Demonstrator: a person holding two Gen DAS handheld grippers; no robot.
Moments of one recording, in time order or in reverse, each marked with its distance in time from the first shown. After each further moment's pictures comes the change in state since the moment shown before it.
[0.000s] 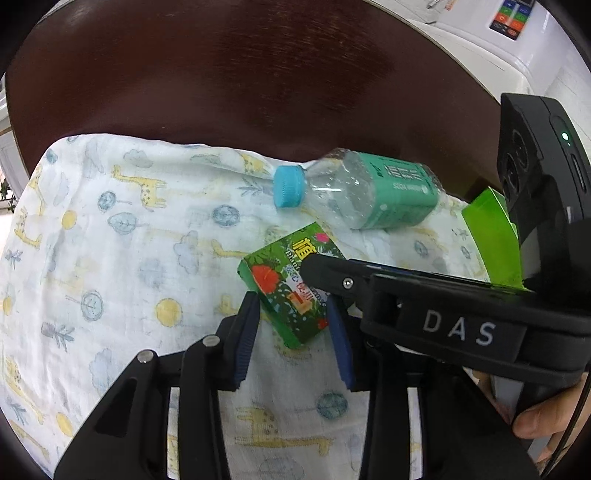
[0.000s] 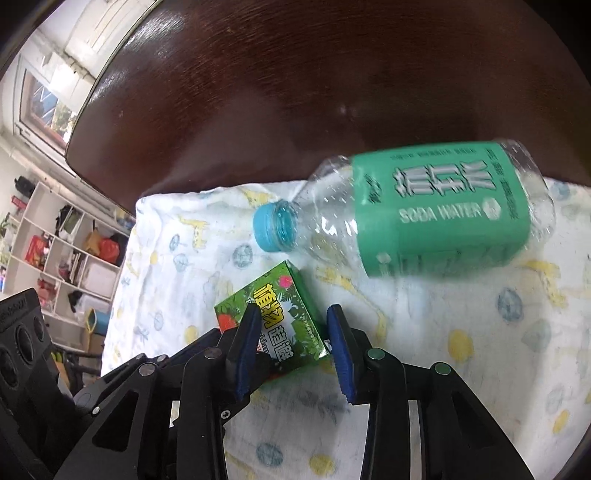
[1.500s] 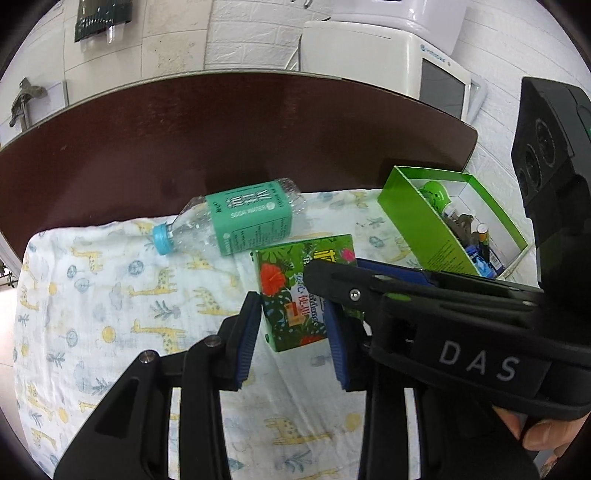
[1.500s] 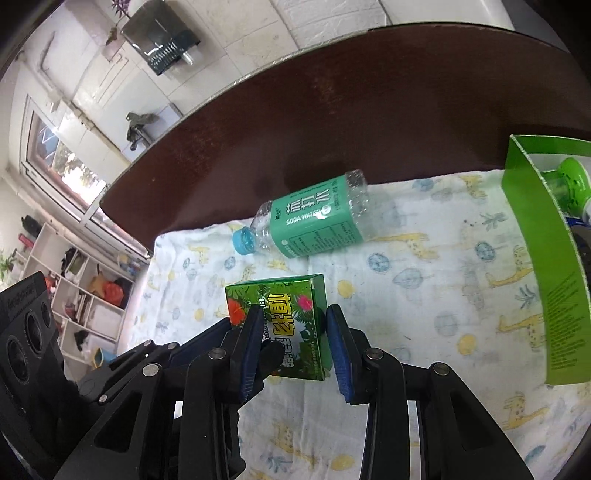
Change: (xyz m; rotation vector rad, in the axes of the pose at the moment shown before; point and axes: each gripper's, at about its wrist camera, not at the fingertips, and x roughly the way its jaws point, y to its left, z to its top) left arm -0.037 -0.127 0.004 0.229 -0.076 -0.004; right arm -0.122 -0.044 -0.046 0.065 -0.219 -0.012
